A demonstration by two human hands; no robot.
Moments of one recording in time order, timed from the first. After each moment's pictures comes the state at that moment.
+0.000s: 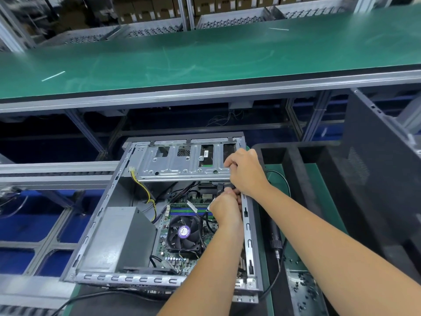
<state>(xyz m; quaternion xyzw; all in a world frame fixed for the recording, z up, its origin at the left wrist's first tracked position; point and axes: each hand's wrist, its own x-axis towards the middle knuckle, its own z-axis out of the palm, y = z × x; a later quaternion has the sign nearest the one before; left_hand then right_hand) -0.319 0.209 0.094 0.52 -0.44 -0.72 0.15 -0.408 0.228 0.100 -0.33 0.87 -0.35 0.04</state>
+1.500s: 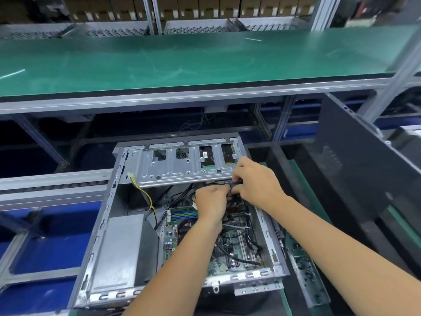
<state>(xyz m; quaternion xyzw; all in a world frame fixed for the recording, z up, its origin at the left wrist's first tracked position) -0.292 0.137 0.088 0.36 -0.61 -0.70 0.09 -0.360 0.237 0.123 -0.35 0.93 -0.10 0.01</state>
